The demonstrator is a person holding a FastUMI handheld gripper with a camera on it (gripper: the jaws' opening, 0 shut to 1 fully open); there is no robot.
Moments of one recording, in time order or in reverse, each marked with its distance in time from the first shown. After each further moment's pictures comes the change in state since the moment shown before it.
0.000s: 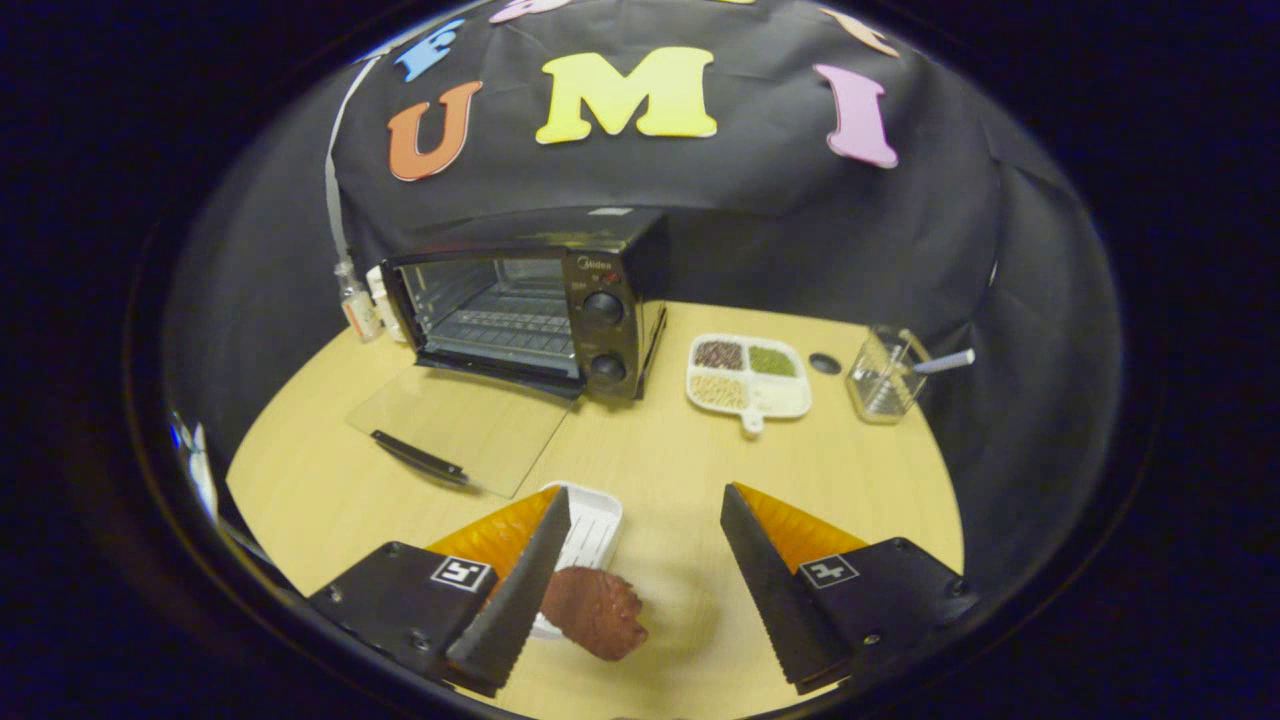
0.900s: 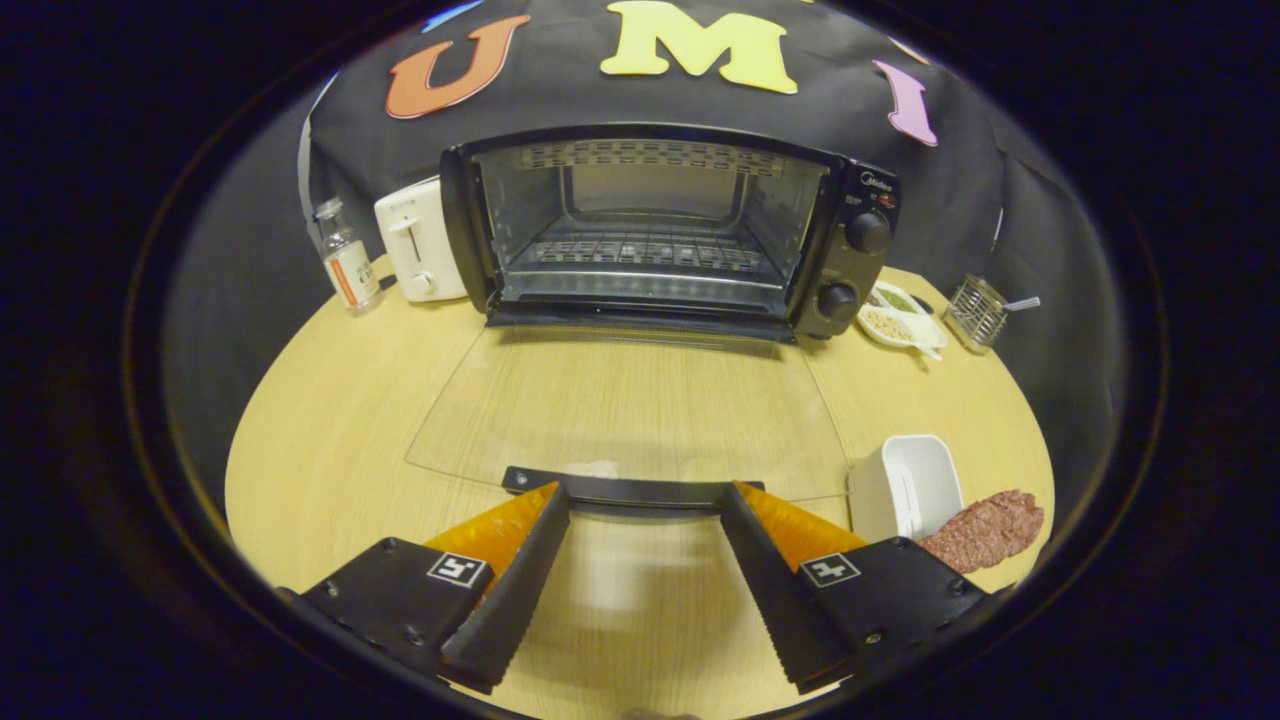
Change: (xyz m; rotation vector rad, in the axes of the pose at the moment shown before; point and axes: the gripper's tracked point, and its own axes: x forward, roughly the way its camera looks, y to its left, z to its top) arm 0.128 0.216 -0.012 0.035 0.013 -0.223
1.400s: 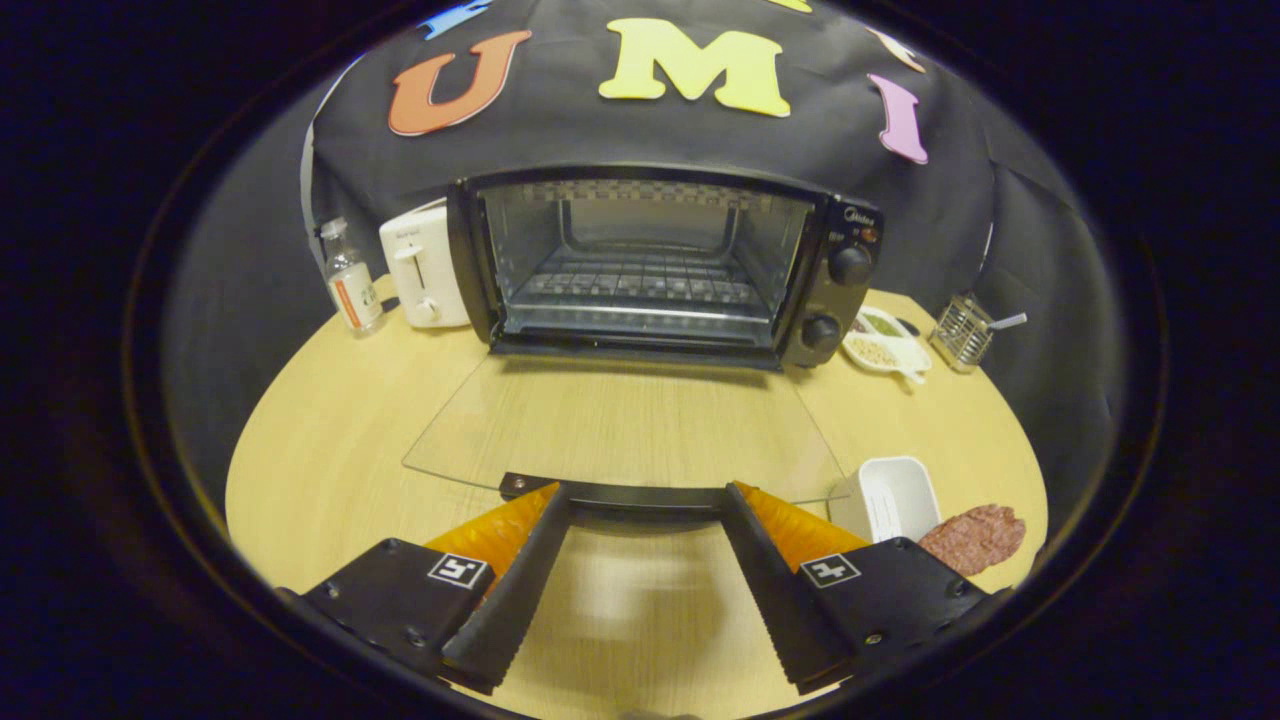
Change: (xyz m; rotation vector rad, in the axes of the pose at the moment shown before) arm 0.003 -0.001 -0.002 0.015 -0.016 -0.041
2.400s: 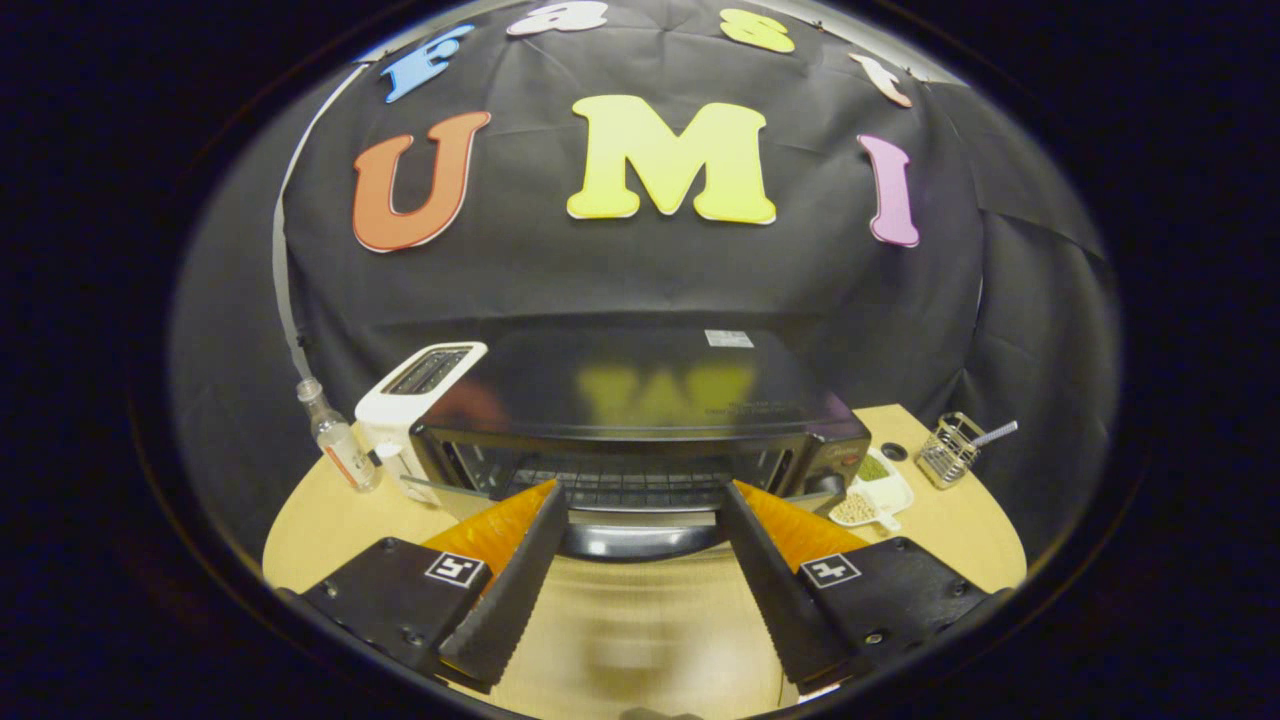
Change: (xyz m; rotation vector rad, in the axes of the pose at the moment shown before) arm -0.032 -0.010 0.177 0.055 -0.313 -0.006
